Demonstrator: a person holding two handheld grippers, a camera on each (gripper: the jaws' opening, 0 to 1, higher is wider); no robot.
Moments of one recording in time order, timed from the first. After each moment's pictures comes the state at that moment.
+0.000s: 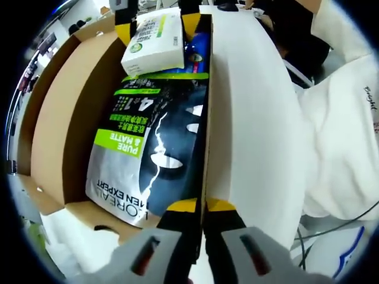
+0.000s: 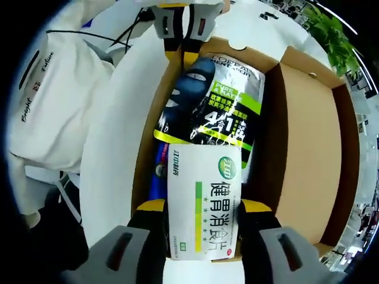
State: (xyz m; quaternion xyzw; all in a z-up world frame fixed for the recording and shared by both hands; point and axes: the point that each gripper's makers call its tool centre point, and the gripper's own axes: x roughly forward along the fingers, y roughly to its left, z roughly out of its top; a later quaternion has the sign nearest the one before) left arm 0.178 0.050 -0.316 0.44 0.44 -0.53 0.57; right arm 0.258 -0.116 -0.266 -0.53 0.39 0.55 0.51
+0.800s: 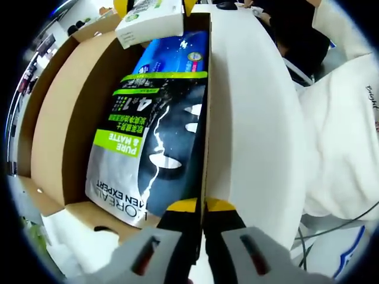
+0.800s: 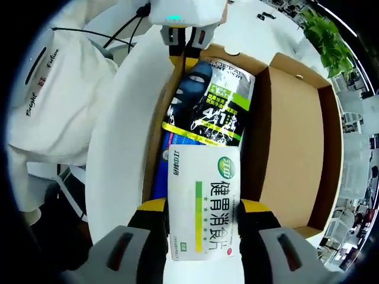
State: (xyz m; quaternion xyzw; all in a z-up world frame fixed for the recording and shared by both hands) left arm 0.203 0.059 -0.313 0.44 0.44 -0.53 0.57; right arm 0.252 -0.137 -0.239 -0.56 0.38 0.52 0.52
